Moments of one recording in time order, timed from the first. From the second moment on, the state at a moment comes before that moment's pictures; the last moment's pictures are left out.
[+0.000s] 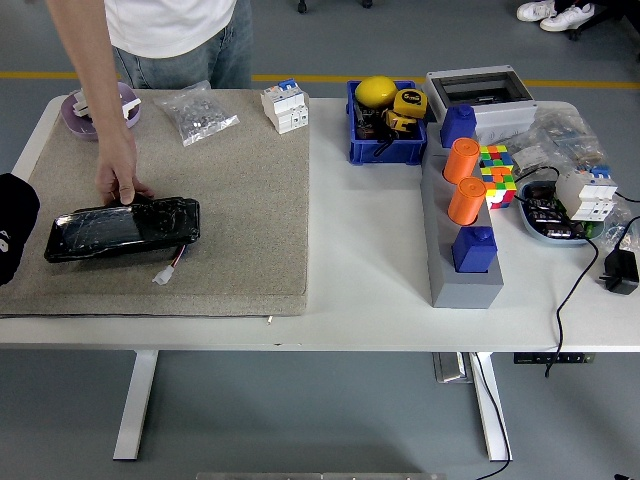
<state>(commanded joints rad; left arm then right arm) -0.26 0.57 -1.16 -0.94 1.87 0.37 0.17 0.04 -0.43 0.96 0.48 -0.78 0.11 -0.33</state>
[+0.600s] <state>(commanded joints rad) -0.32 0.58 -1.04 -0.85 1.86 0.30 0.13 0.04 -0.43 0.96 0.48 -0.79 0.11 -0.33</state>
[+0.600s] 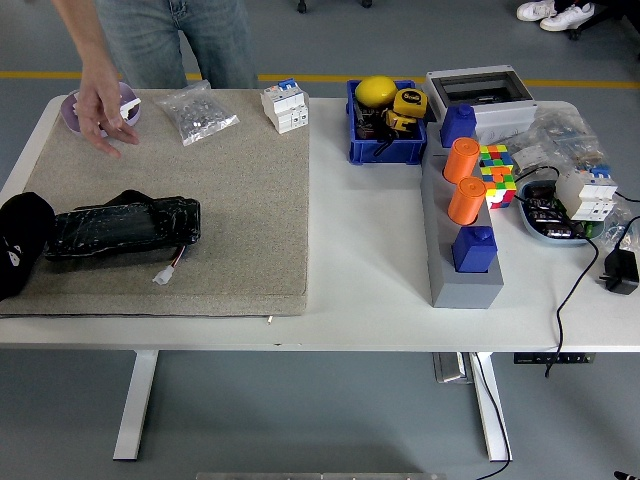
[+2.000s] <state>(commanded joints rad) -0.31 0.61 -1.07 -0.89 1.89 0.22 0.12 0.04 -0.43 0.95 0.48 -0.79 0.10 -0.33</state>
